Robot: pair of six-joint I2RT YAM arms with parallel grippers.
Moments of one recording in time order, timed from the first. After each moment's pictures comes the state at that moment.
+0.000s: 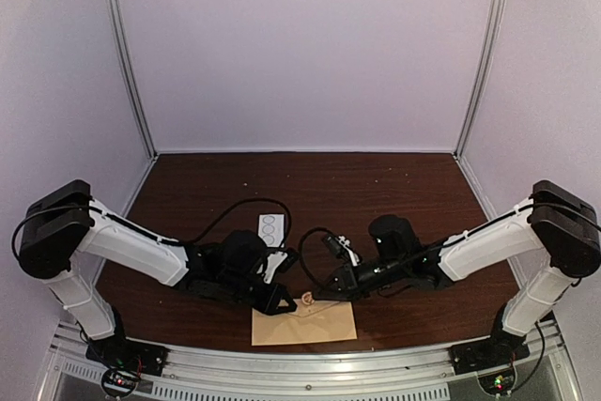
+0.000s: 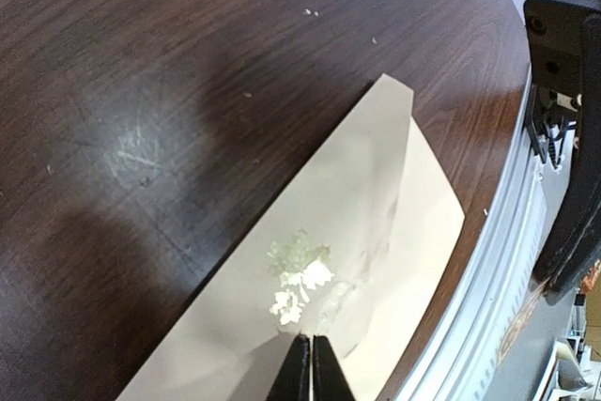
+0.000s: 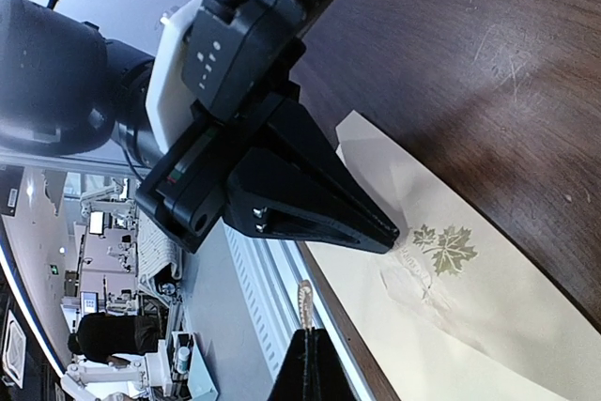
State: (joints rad) left arm -1.07 1.66 0.69 0.16 0.34 -0.60; right arm 0.96 1.61 0.62 0.47 -0.66 0.88
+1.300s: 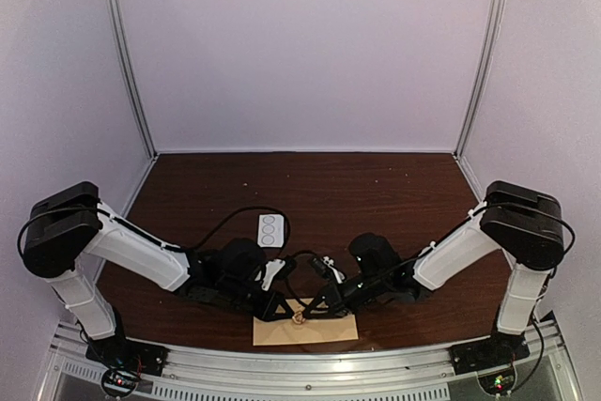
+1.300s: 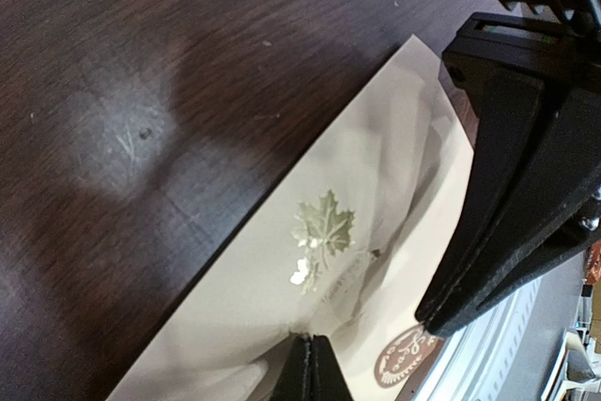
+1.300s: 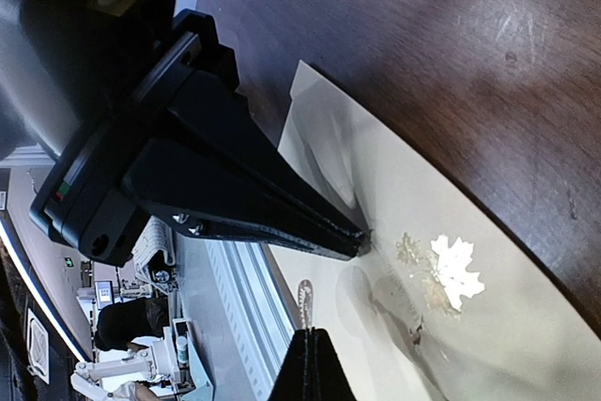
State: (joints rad) left arm -1.08 1.69 0.65 0.21 0.34 -0.60; right arm 1.01 1.84 0.66 0.59 -0.69 0.95
